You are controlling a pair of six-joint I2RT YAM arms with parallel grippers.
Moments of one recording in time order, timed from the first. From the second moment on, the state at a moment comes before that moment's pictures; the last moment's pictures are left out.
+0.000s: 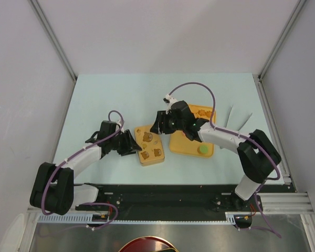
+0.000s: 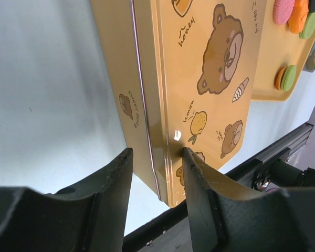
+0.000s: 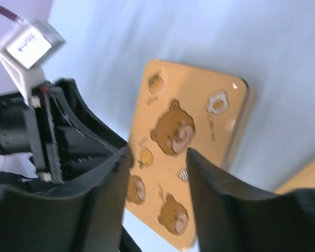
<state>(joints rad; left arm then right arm) -0.26 1.25 0.55 -0.22 0.45 -0.64 0.74 1.67 1.08 0.04 -0.24 0.59</state>
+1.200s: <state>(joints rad) -0.22 1.29 0.89 -0.27 0.35 -0.57 0.66 2.00 1.28 0.11 -0.45 0.63</state>
